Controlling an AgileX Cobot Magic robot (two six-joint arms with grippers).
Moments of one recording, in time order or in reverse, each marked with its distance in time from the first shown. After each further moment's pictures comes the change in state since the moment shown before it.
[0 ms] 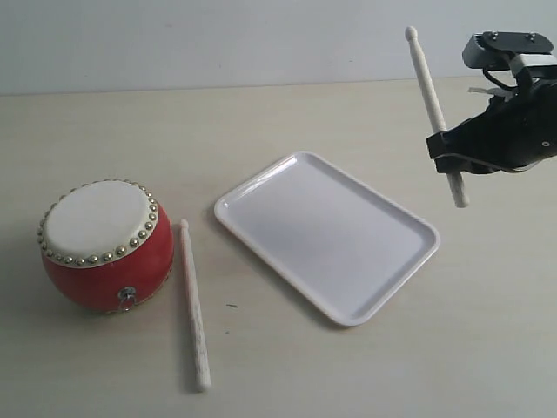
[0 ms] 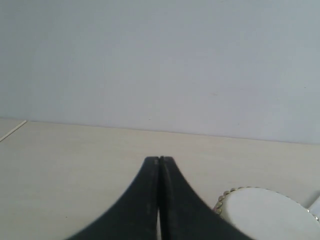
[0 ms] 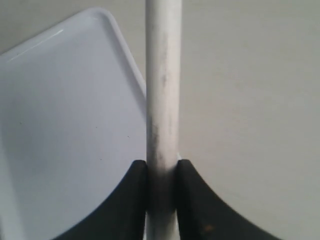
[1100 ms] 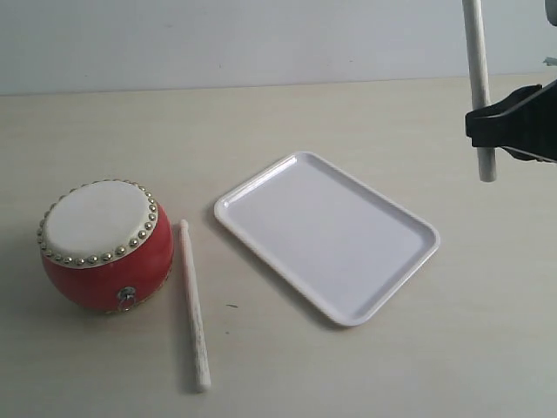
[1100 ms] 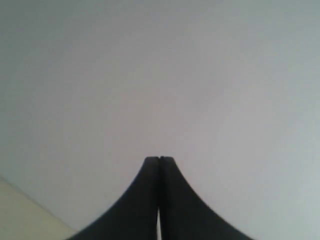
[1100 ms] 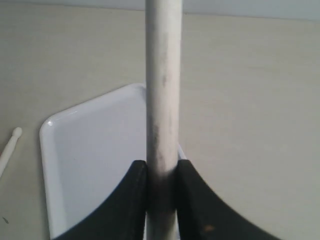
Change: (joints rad) left arm 0.000 0.030 -0.055 -0.136 -0.311 -0.589; right arm 0.035 -0.432 0.223 0.250 -0.097 -0.213
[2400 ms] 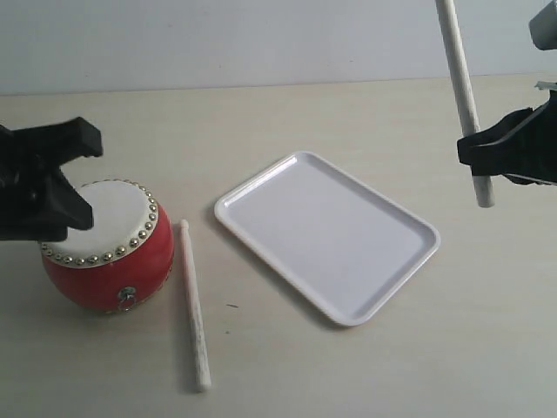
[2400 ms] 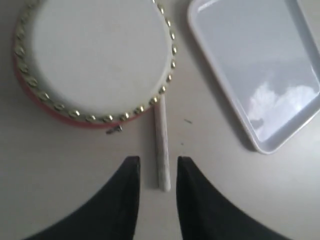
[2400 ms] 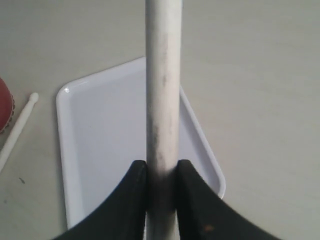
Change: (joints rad) left arm -0.490 1.147 -0.801 -0.076 1.089 0.127; right arm 0.000 -0.005 0.002 -0.102 0.098 0.057
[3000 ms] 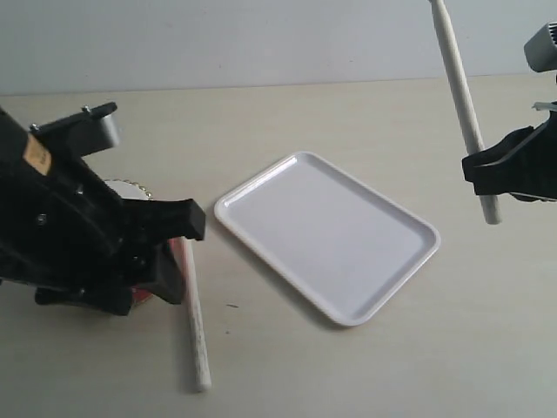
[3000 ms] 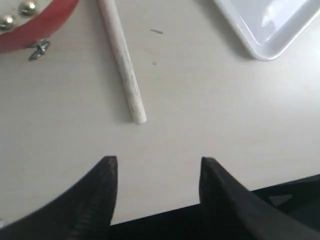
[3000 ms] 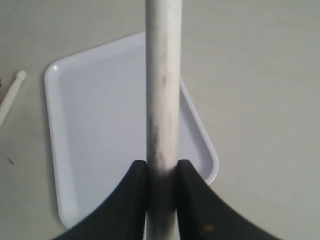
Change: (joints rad) left arm -0.232 0.173 -0.052 -0.086 0.080 0.025; right arm 0.000 0.000 0.022 -0.091 0.007 0.062
